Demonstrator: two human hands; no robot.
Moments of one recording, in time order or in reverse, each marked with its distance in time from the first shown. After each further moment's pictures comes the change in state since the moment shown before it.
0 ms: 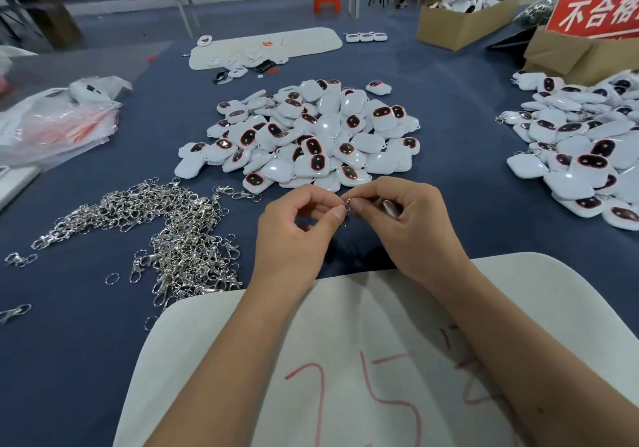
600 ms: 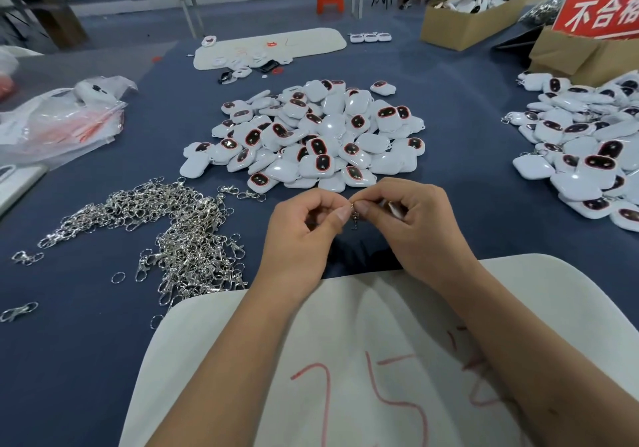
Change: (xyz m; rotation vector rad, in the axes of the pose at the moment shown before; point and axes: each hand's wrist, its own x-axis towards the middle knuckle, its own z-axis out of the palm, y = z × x) left_hand 0.001 -0.001 -0.002 -0.079 -0.103 -0.051; right_hand 0.001 0.004 -0.002 -0.027 -0.045 -0.051
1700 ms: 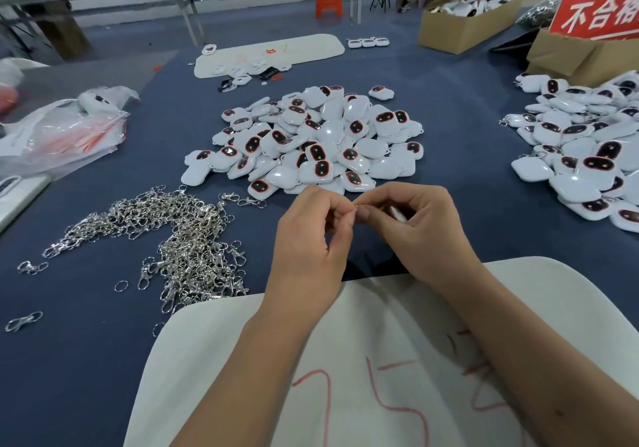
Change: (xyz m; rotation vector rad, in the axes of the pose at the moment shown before) left_hand -0.006 0.001 0.008 0.364 0.100 0.348; right_hand -0.001 -0.003 -0.004 0.124 0.027 0.032
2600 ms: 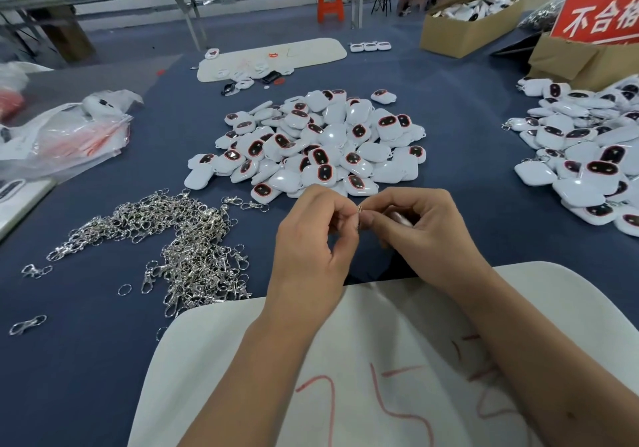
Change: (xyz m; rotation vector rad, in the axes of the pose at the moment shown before) left_hand 0.001 0.003 -0.003 0.000 0.019 0.082; right_hand 0.003 0.001 -0.005 0.096 -0.072 0.031
